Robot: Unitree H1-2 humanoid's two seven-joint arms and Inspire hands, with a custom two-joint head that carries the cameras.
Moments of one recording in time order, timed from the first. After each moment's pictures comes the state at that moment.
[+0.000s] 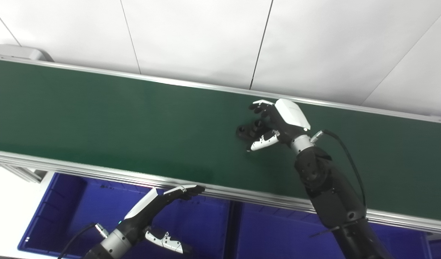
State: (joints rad) left arm 0.33 0.39 -0.37 0.00 0.16 -0.43 -0.11; right arm -0.43 -0.19 0.43 0.32 -0.71 0.10 0.10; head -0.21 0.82
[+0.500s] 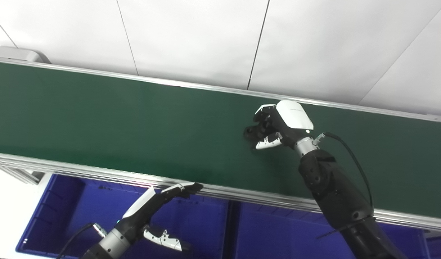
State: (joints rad) left arm 0.33 0.39 -0.36 -0.01 0.14 -0.43 -0.11; right arm -0.43 -0.25 0.52 0.36 -0.79 0.03 -0.01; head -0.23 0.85
